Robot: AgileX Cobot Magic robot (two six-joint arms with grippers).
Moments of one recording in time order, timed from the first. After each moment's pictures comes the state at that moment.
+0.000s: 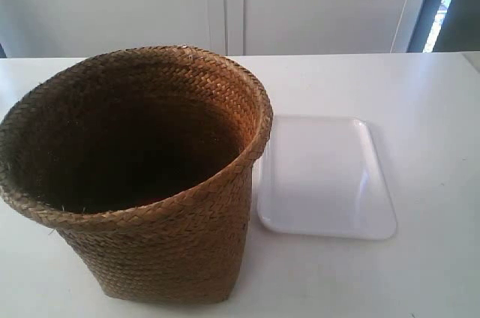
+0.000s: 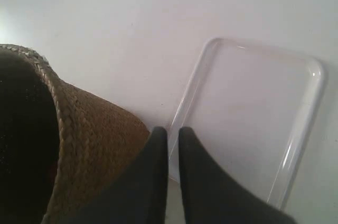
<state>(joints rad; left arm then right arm) 0.08 1.31 -1.46 -0.31 1.22 0.19 -0.02 1.52 -1.68 0.43 1.22 -0.15</state>
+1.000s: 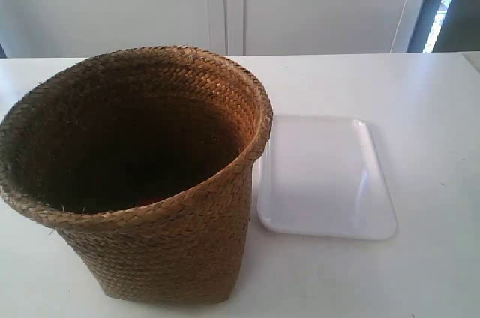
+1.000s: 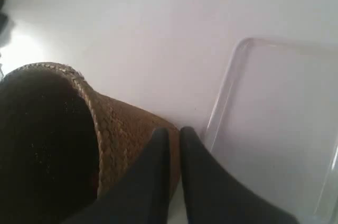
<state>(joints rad) 0.08 1.31 -1.46 -0.33 1.23 0.26 -0.02 1.54 -1.68 0.53 1.21 -0.11</state>
